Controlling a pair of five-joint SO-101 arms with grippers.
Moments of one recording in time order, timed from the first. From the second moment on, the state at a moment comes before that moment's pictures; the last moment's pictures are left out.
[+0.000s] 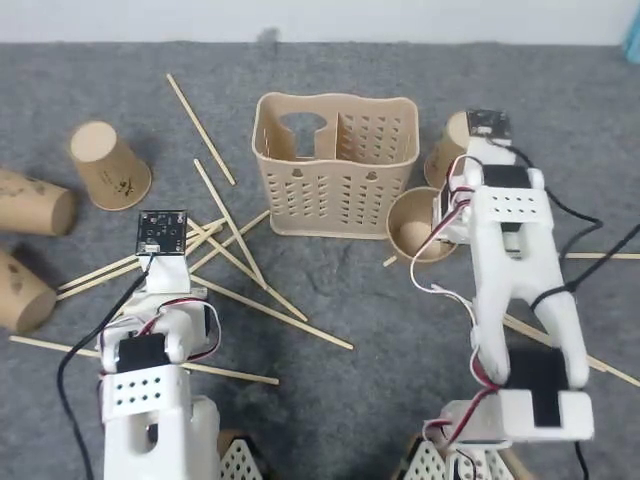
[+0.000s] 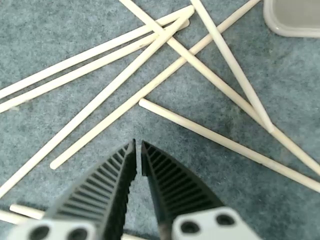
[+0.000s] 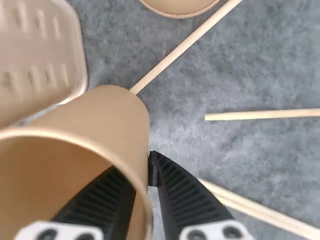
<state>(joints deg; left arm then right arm) -16.3 -64.5 82.4 54.4 -3.0 -3.3 -2.5 14.9 73.8 -4.6</state>
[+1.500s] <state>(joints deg) -16.3 -64.5 82.4 54.4 -3.0 -13.7 4.1 -41.8 95.6 -1.5</state>
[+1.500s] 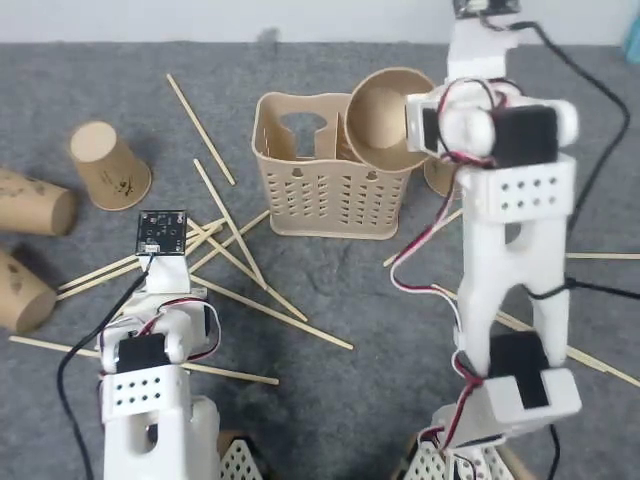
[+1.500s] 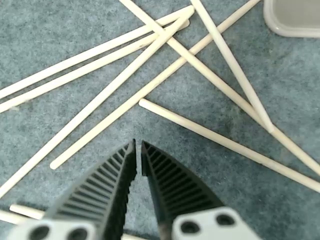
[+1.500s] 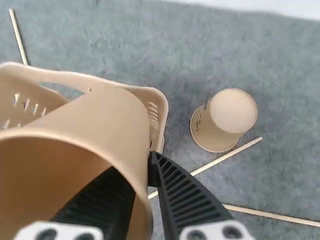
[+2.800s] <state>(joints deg) -16.3 -64.5 82.4 54.4 -3.0 -18.0 -6.9 -49.5 100.7 -1.5</state>
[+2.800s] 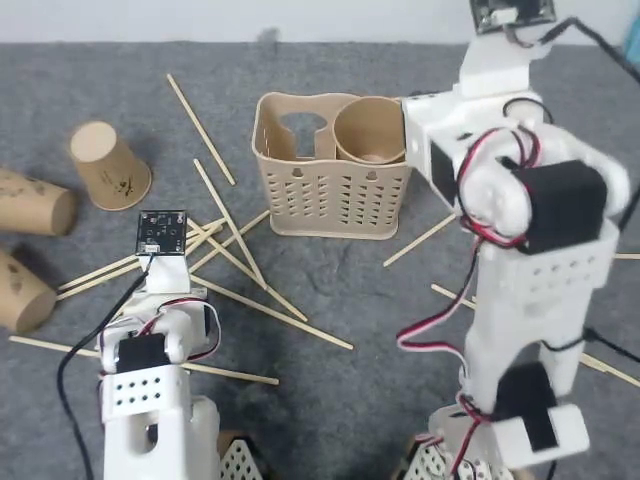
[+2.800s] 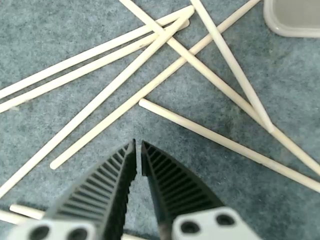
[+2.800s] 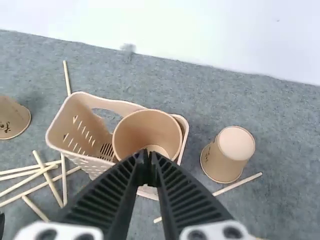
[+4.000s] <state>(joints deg) -16.3 -64.5 82.4 54.4 -3.0 4.6 -1.4 -4.0 64.6 2.1</state>
